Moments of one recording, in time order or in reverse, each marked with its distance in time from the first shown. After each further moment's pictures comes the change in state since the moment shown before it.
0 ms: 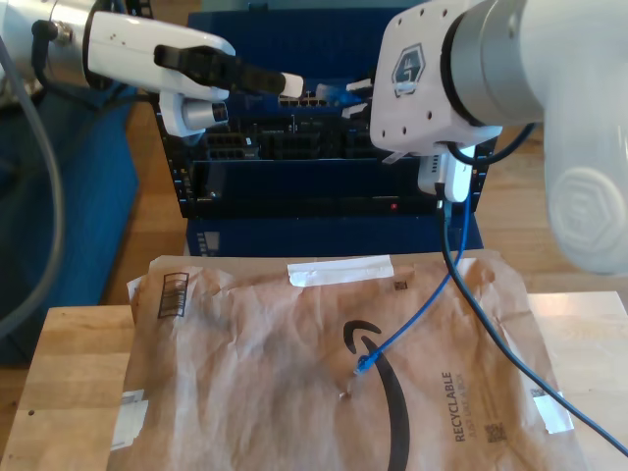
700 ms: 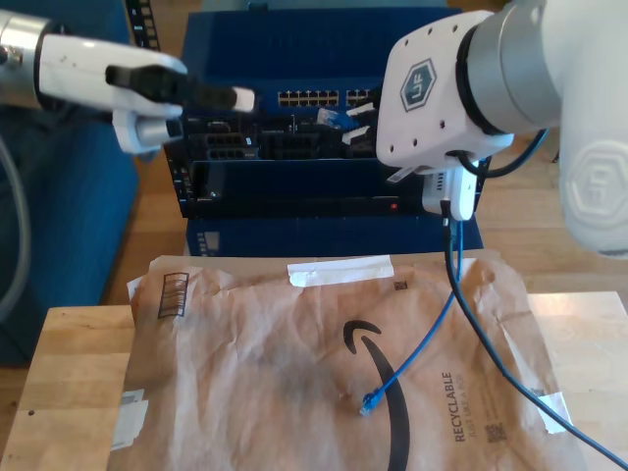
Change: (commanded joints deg) left arm 4.0 -0.4 1.2 -0.2 1.8 1.4; right arm -3.3 -0.4 0.2 18.9 5.7 -13.5
